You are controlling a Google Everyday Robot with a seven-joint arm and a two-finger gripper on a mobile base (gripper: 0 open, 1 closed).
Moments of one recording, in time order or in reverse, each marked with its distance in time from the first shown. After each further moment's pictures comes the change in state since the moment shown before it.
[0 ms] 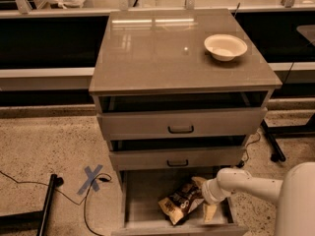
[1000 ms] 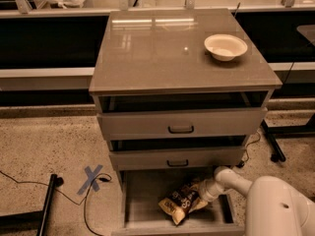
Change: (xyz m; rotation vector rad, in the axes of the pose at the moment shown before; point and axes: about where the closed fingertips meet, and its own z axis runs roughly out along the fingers) arm 0.052 -0.023 0.105 -0.054 -0.121 0.145
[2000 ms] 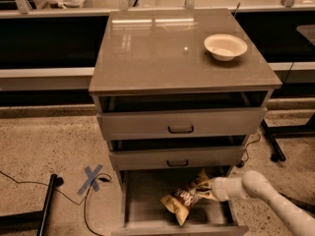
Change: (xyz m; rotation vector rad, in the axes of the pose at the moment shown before) arm -0.063 0.000 -0.121 0.283 -0.283 -0.174
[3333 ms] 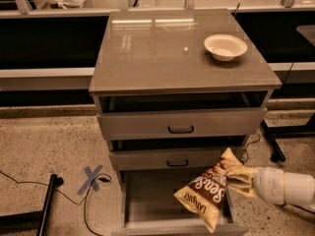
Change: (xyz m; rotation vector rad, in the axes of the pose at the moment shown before) arm -0.211 -0.025 -0.252 0.232 -0.085 -0.360
